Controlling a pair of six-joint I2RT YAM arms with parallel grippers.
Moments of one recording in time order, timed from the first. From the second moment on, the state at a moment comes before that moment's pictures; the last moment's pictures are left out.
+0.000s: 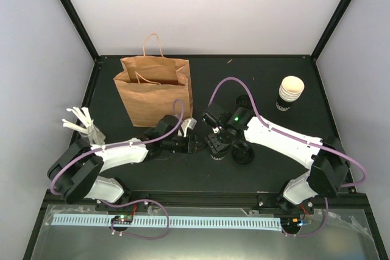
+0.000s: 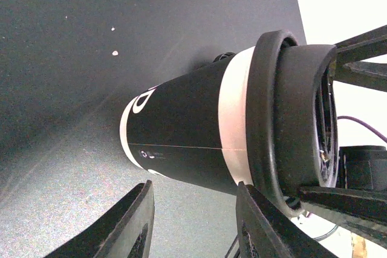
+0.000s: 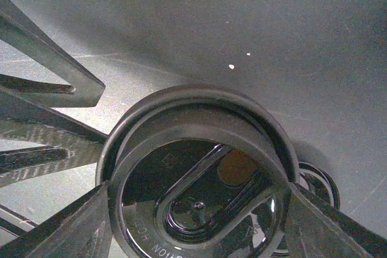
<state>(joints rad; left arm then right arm) -0.74 1.37 0.54 0.19 0.53 -0.76 0.94 1.50 1.21 -1.00 0.10 0.34</state>
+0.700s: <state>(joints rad) -0.73 1.27 0.53 0.26 0.52 -0.81 0.94 1.49 1.19 -0.98 0.10 0.31</state>
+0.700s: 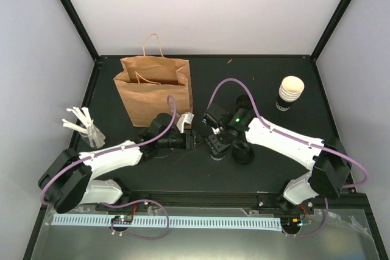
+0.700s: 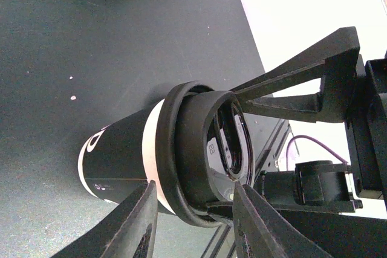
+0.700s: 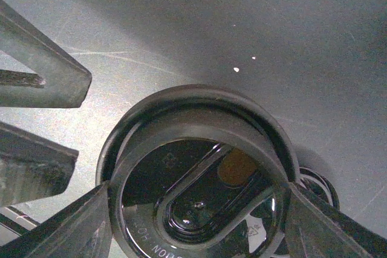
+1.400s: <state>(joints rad) -0.71 1.14 0.53 0.16 0.50 -0.81 0.97 1.48 1.18 -0.96 0.06 0.24</state>
